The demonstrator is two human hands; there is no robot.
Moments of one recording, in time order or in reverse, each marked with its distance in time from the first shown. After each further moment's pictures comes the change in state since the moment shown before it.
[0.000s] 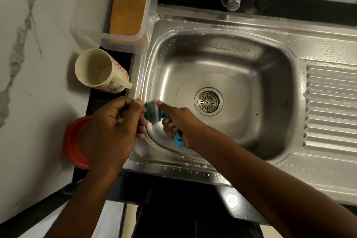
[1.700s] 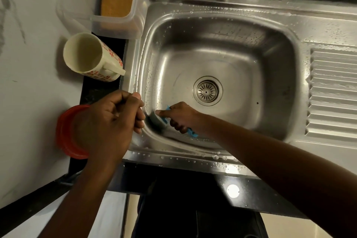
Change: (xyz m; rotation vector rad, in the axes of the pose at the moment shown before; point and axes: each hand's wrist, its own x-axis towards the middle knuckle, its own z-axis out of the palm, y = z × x) left_hand -0.012 -0.008 0.007 -0.005 -0.010 -0.025; right_hand 0.049 0.021 -0.046 -0.637 -0.059 -0.089
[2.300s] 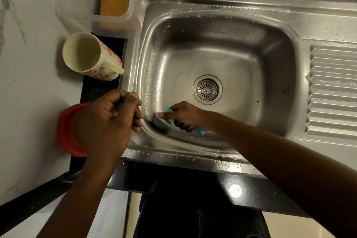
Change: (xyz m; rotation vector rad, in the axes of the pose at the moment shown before) left_hand -0.001 -0.001 0.000 0.003 0.022 0.013; right_hand -0.008 0.006 -0.016 -0.056 -0.125 -0.059
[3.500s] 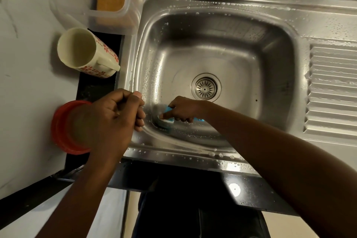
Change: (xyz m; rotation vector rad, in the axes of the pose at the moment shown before) left_hand -0.004 -0.004 0.011 -0.007 -0.028 -0.036; right_hand 0.036 0.005 -0.022 -0.429 -0.041 0.024
